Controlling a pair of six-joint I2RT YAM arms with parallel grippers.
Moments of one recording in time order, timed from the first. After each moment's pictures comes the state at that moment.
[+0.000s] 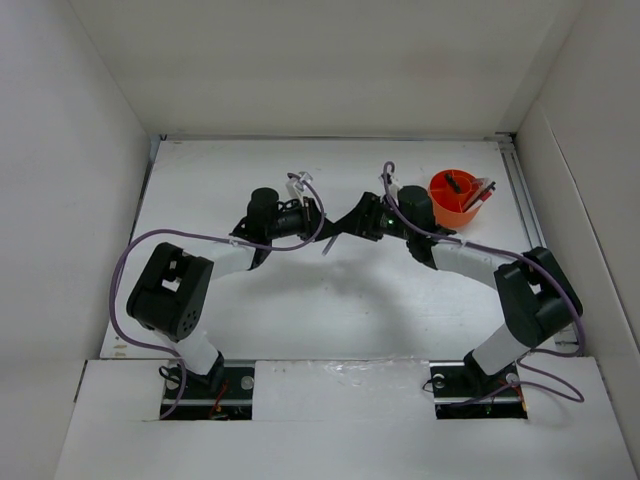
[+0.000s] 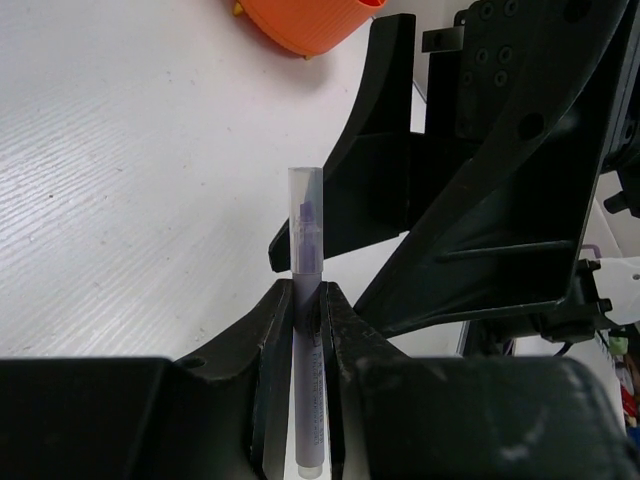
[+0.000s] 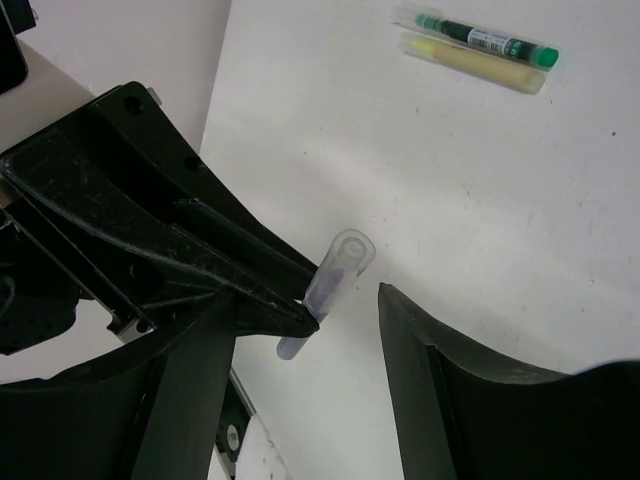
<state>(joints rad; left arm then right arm) -0.44 1.64 0.79 0.59 0.73 -0.59 0.50 1.59 0.85 0.40 -0.46 0.83</state>
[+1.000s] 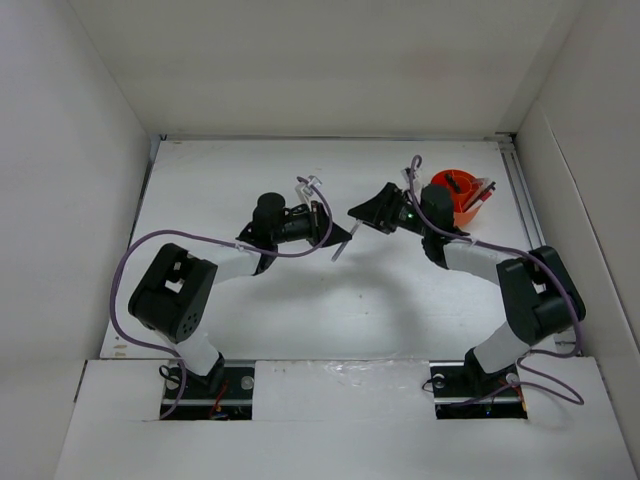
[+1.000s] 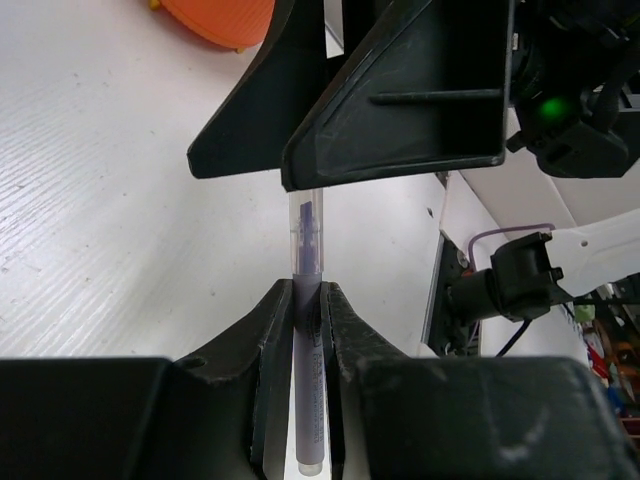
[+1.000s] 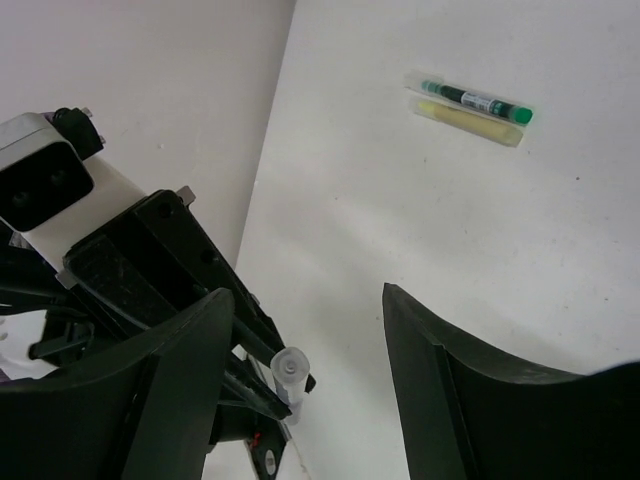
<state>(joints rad) -0.50 1.64 0.77 0.68 0.77 -0.65 0.36 1.59 0.78 0.62 -0.58 0.96</state>
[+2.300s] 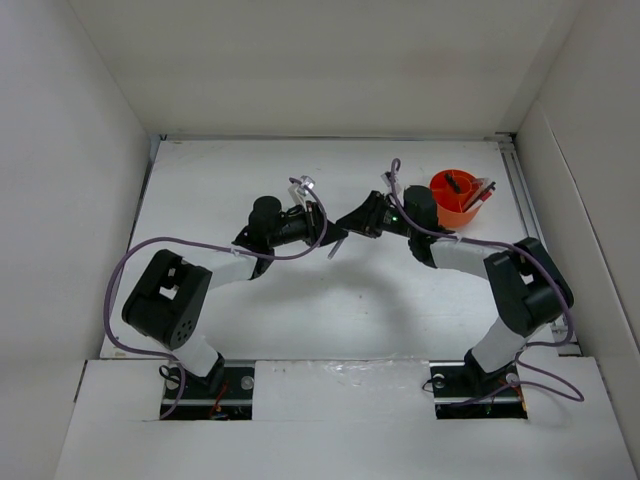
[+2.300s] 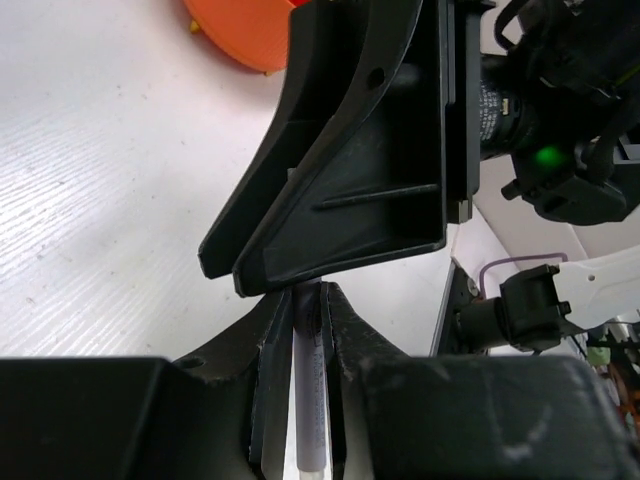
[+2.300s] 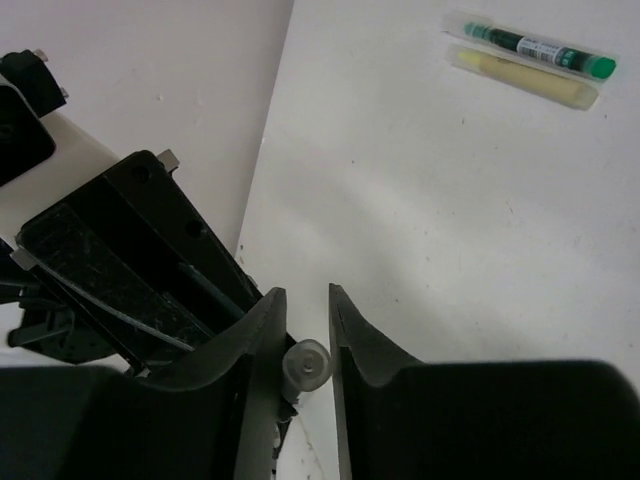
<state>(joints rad) -0.50 1.59 0.73 0.70 0.68 -0.68 0.44 1.66 0.82 0.61 -0.61 0.96</state>
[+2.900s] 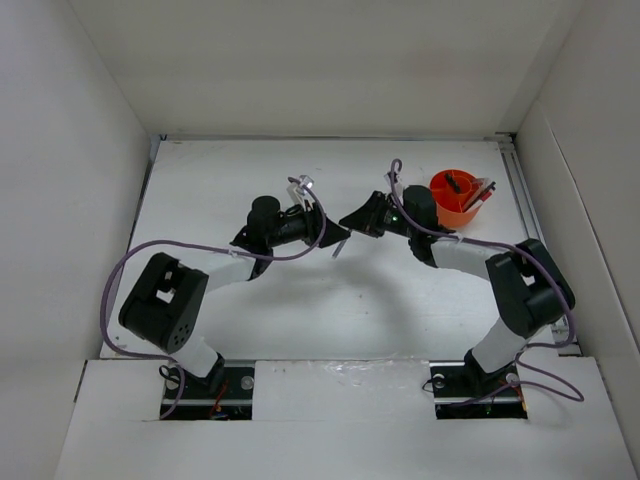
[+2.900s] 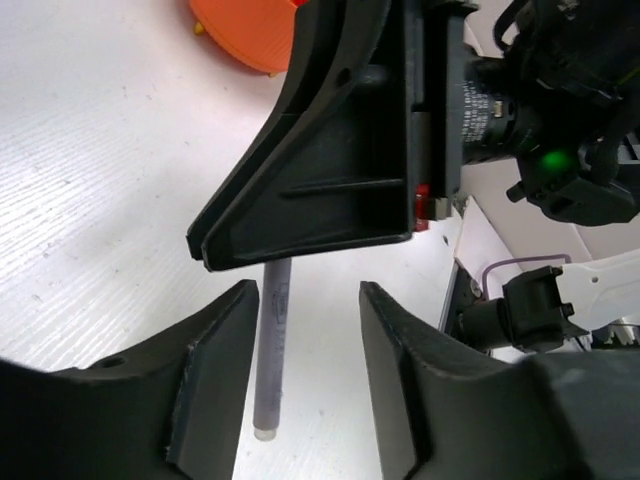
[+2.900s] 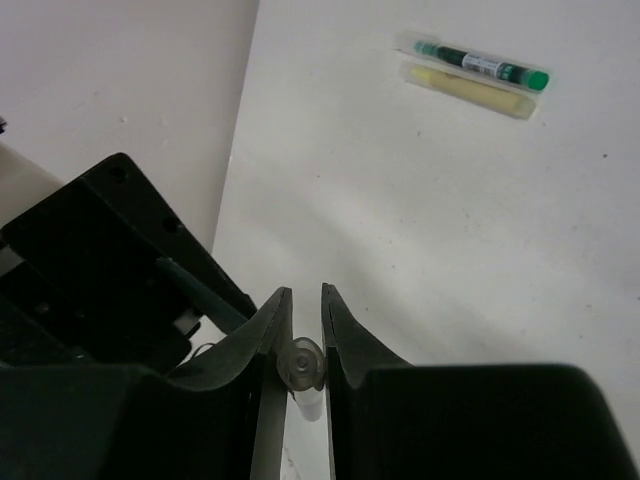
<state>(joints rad) -0.50 1.58 0.73 0.68 0.67 -0.66 0.45 1.66 0.83 0.55 -0.54 0.93</state>
